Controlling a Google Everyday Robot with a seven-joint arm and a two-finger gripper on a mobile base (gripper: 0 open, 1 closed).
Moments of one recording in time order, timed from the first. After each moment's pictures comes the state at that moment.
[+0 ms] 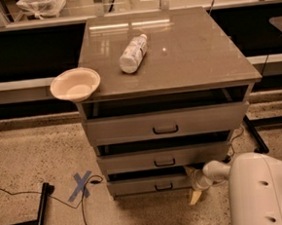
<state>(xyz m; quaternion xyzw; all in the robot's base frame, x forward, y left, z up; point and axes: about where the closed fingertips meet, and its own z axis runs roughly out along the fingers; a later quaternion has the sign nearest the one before) 0.600 -0.219 0.185 -0.69 0.68 0.04 0.24</state>
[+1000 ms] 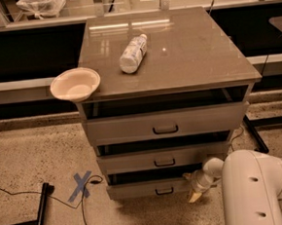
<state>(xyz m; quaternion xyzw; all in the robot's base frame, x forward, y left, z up) 0.579 -0.217 0.181 -0.71 0.67 0.09 0.19</state>
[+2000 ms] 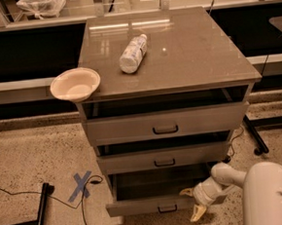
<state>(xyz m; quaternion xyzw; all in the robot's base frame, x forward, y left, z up) 0.491 -0.194 0.199 -0.74 0.59 0.23 0.21</state>
